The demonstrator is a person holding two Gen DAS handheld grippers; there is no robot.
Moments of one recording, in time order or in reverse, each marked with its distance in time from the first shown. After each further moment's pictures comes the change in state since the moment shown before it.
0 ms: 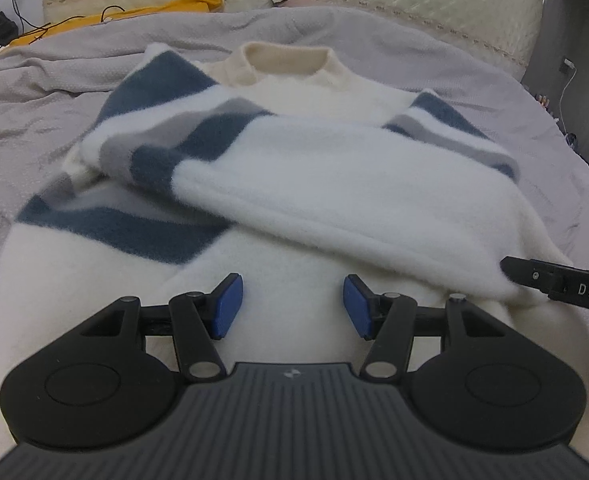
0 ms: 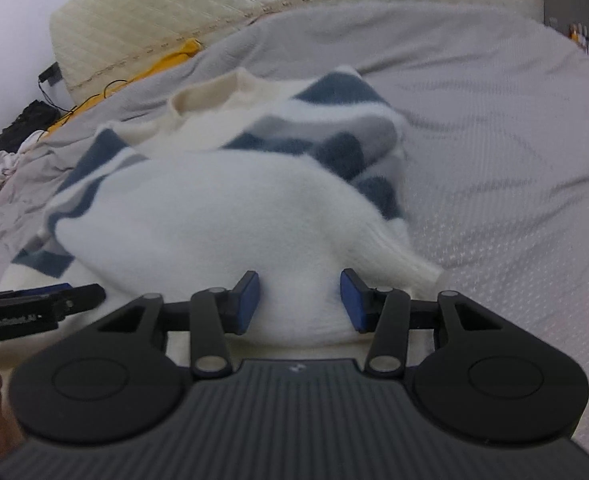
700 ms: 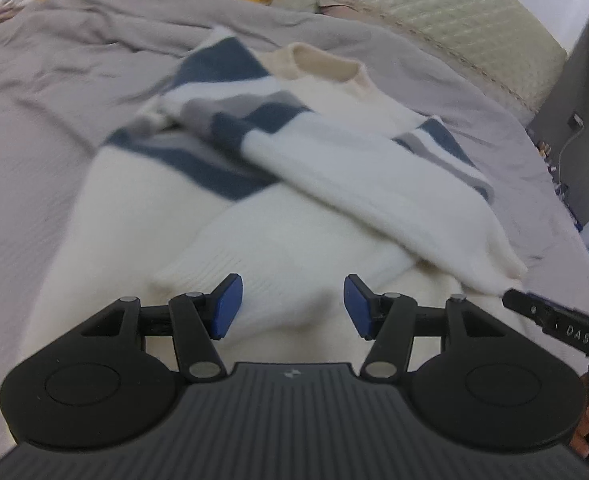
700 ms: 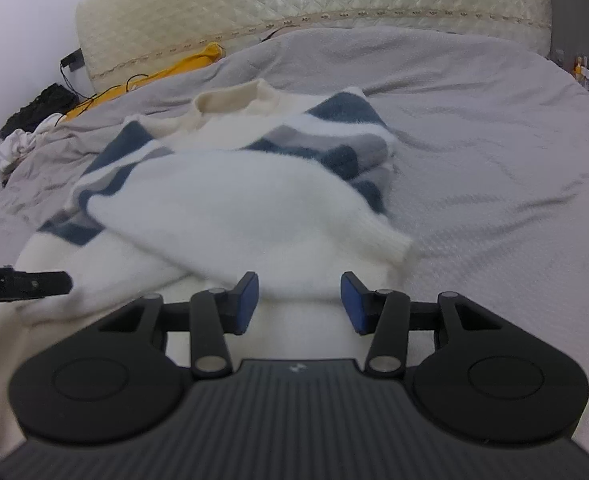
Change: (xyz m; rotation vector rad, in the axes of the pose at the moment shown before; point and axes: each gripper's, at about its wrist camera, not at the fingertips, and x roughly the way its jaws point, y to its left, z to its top) left arm -0.089 0.036 -0.024 -0.230 0.030 -0.039; right arm -0.065 0.004 -0.012 -0.089 -0.006 0.002
